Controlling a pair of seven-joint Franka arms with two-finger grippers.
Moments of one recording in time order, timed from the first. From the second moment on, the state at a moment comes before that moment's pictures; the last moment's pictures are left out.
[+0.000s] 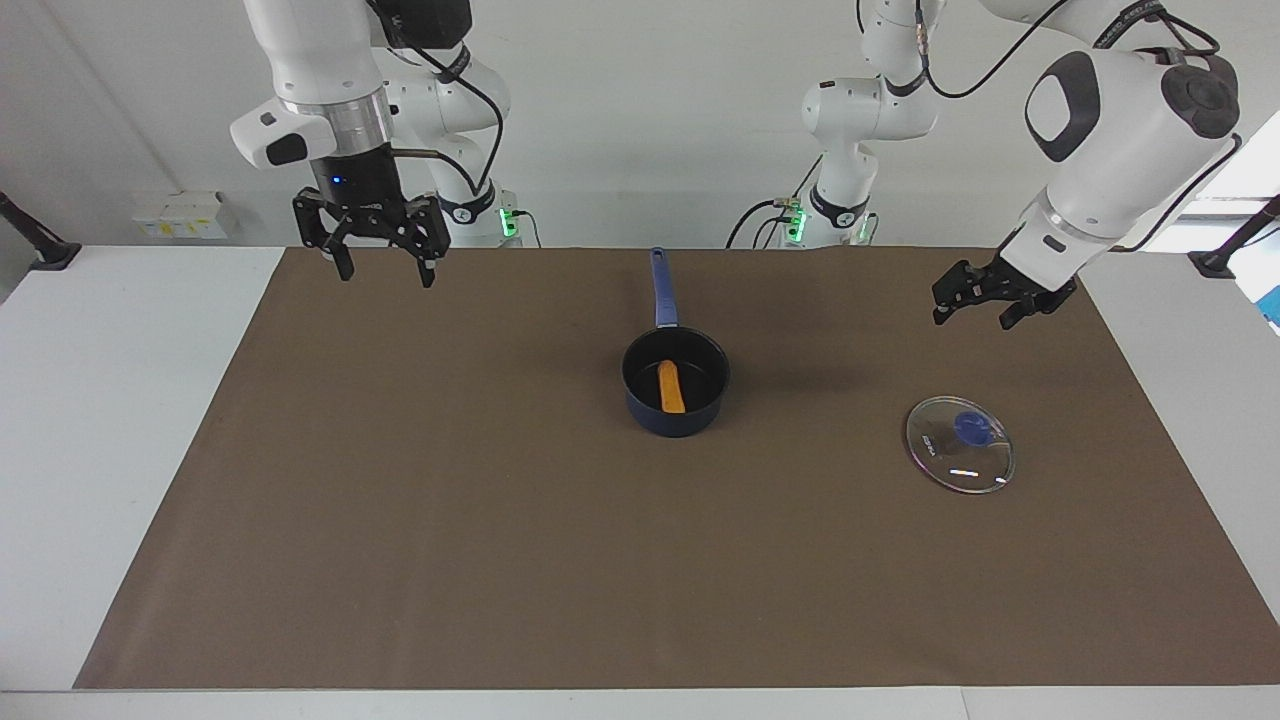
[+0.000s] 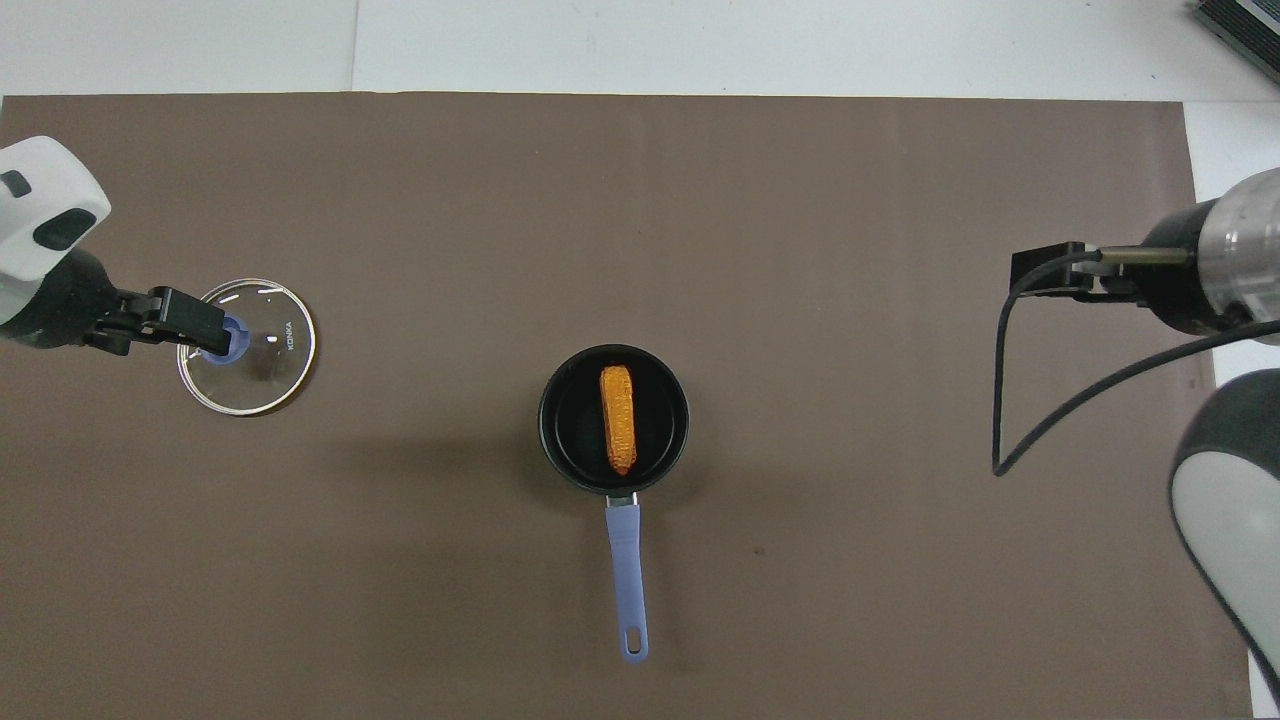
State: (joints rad) left arm -0.10 0.05 0.04 -1.63 -0.10 1.58 0.05; right arm 0.18 -0.04 -0.05 -1.57 -0.07 1.69 0.24
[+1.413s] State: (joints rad) left arm -0.10 -0.02 0.04 -1.50 -0.02 1.34 0.06; right arm 0.09 -0.12 -0.13 -1.55 0.01 1.45 0.10
